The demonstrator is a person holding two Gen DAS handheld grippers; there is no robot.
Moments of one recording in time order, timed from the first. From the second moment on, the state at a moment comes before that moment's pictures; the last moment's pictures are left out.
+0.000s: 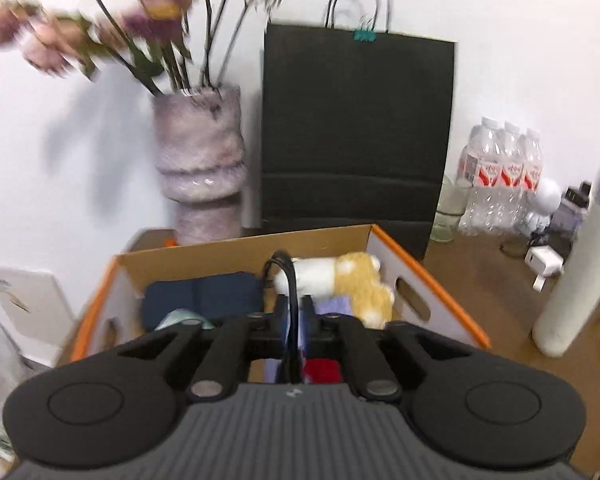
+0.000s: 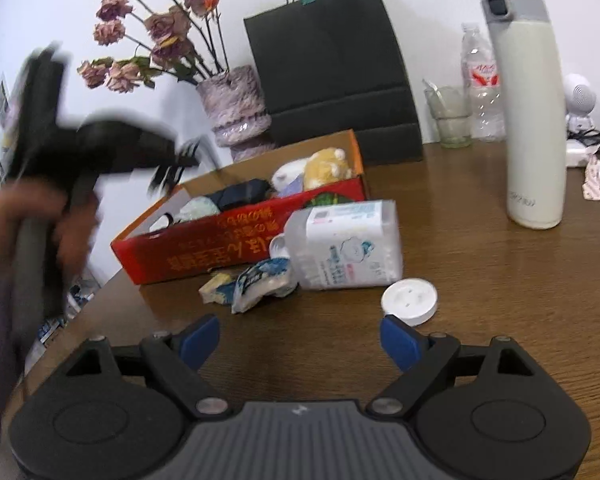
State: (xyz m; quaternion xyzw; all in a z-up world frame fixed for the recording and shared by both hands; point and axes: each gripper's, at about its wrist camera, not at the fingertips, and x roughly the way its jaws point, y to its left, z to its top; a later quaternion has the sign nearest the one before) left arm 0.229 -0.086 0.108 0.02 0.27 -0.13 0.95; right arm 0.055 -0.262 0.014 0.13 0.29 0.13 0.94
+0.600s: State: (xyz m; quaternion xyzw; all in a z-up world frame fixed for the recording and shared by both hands) left arm 0.044 -0.032 0.066 0.00 0.30 -0.08 0.95; right arm 0.034 -0.247 0.029 0.10 0.26 0.12 0.95
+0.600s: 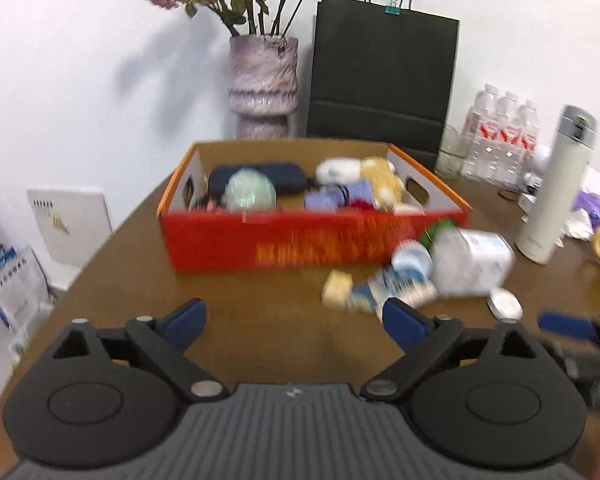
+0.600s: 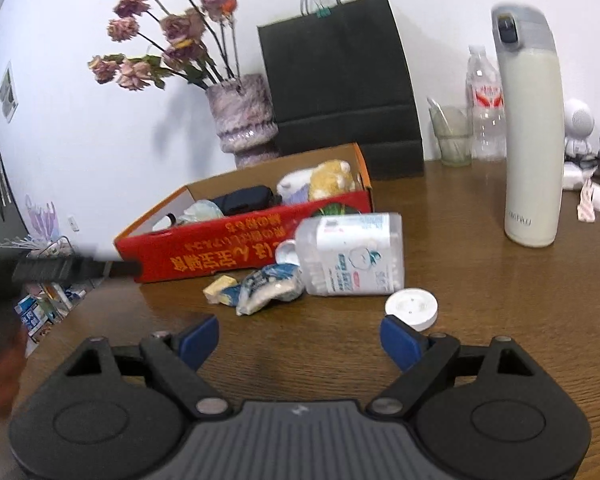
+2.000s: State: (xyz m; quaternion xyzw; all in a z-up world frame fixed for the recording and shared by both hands) left arm 0.077 -0.092 0.030 0.05 0.32 -0.14 0.93; right arm 0.117 -0.267 0.040 0.10 0.24 0.01 0.96
